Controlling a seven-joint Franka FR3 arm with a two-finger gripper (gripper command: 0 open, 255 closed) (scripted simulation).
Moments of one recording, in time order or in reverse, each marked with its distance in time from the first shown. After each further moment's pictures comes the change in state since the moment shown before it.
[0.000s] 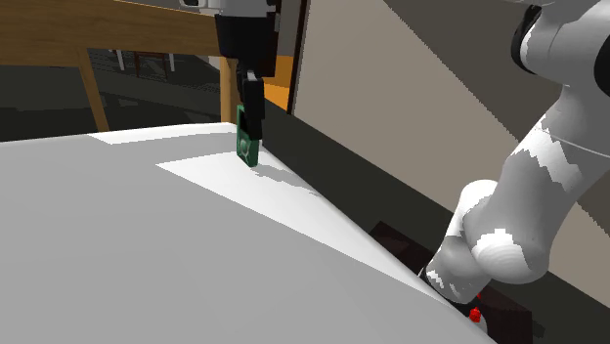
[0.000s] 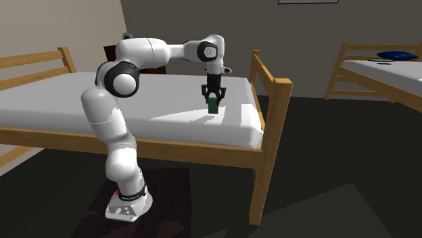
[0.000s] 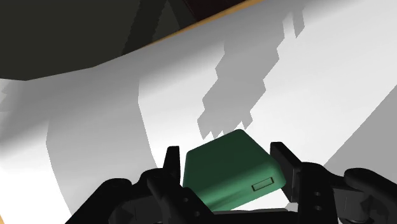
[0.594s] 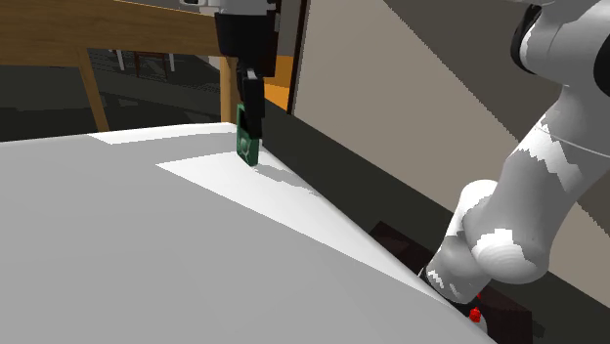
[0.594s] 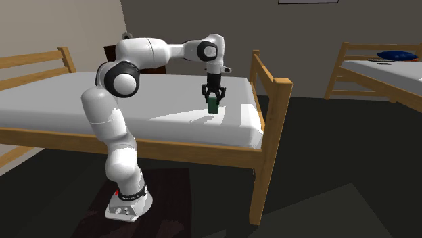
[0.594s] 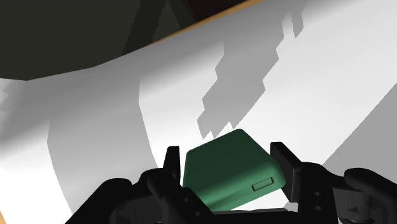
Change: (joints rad) arm 0.000 0.001 0.000 0.007 0.000 -0.005 -0.001
